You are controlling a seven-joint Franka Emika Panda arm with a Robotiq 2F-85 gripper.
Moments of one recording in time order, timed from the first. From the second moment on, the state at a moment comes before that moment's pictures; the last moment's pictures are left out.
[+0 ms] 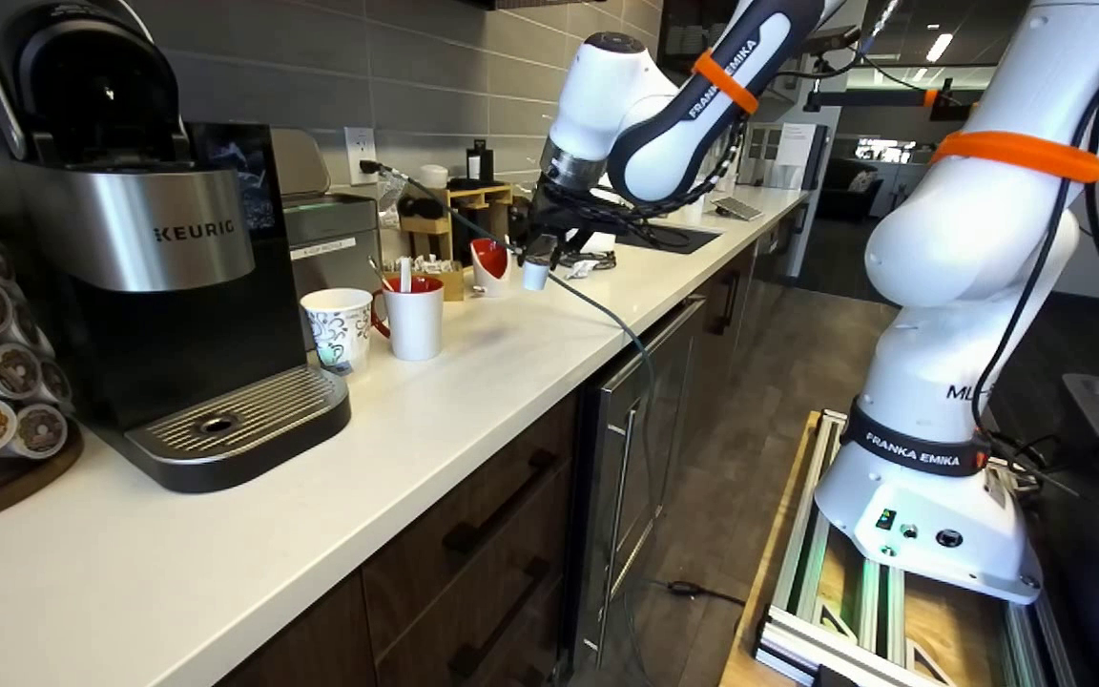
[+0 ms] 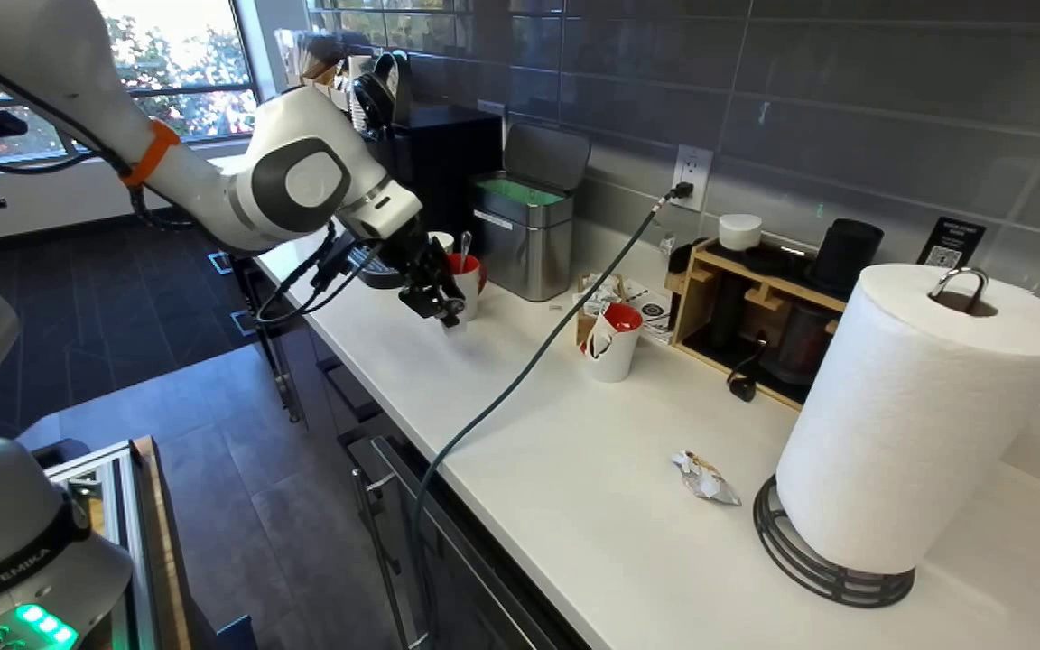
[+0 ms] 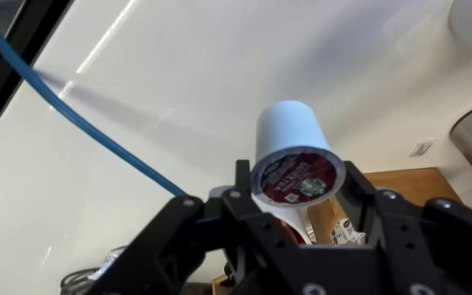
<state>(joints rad) -0.48 -0.19 0.45 -2.57 -0.56 2.86 1.22</state>
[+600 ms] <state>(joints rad) -0.58 -0.16 0.69 -2.55 -0.86 2.68 1.59</state>
